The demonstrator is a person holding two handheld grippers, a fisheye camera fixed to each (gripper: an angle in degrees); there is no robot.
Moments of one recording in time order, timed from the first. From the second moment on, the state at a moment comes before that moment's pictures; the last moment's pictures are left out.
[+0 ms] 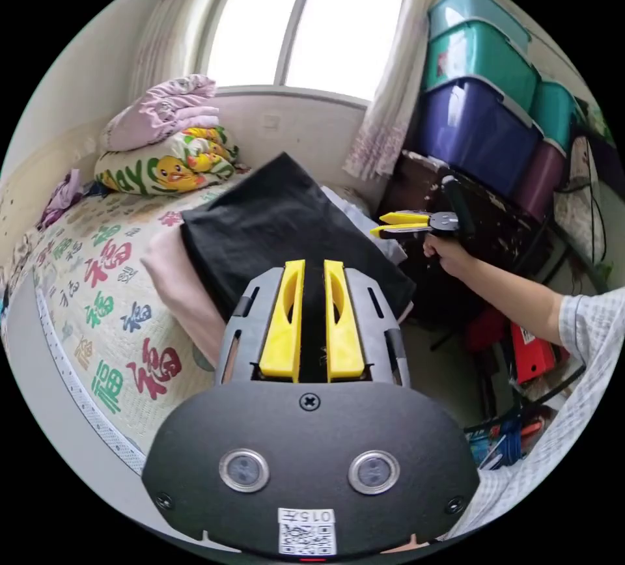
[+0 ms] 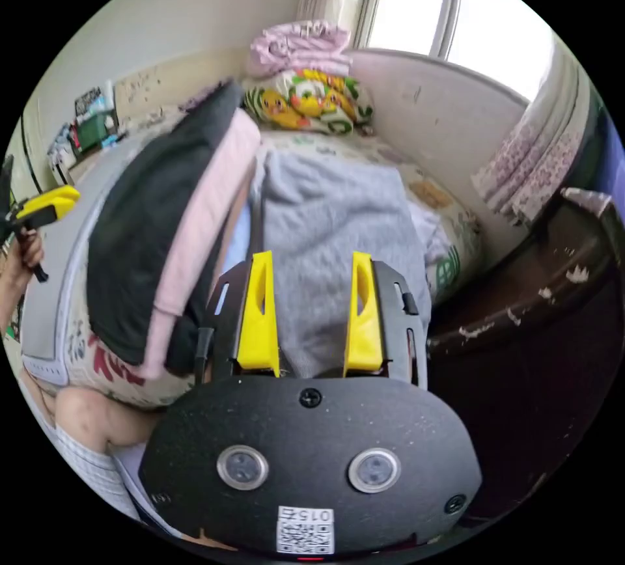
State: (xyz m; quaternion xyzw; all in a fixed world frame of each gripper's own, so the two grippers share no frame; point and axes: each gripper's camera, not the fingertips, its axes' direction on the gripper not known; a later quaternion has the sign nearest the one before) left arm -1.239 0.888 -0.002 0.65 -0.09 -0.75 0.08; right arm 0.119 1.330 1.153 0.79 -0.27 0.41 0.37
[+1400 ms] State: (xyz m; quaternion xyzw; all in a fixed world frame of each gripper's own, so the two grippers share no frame) left arm -1.155 0.761 0.016 0.75 -0.04 -0.66 -0.01; right arm 0.010 1.522 1.458 0.88 -0.39 0.23 -0.14
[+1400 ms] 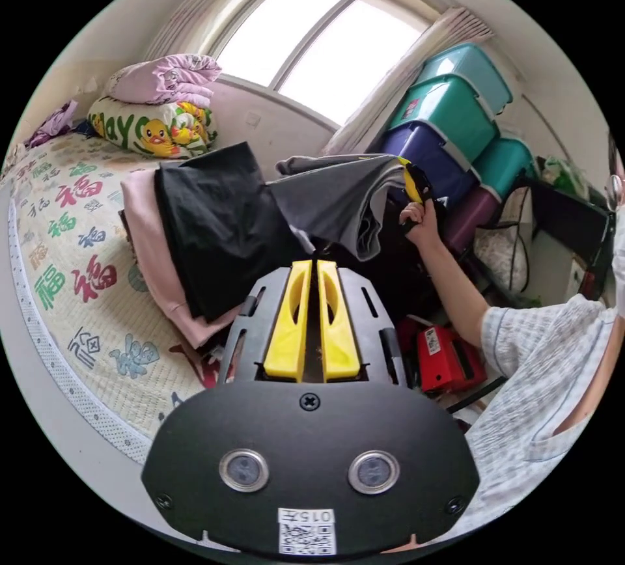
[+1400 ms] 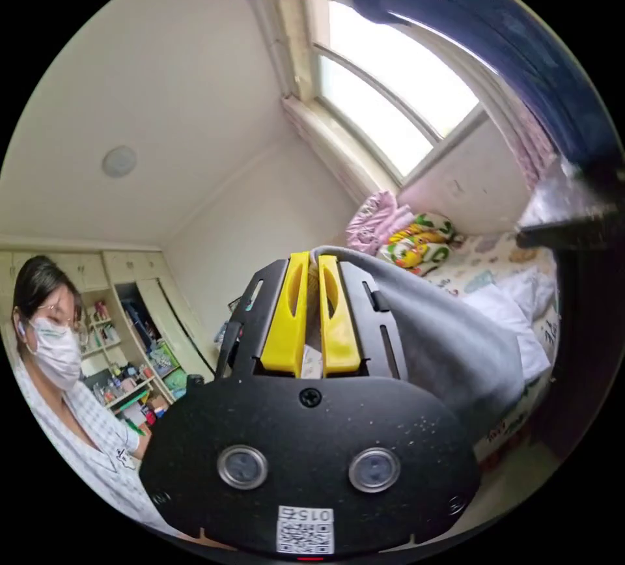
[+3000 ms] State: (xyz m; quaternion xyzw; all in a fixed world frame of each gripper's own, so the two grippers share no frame) left arm -0.682 0.098 0.176 0.59 0.03 -0.60 -0.54; right arm -0.328 1.258 1.095 0.79 -0.49 -0.29 0.22
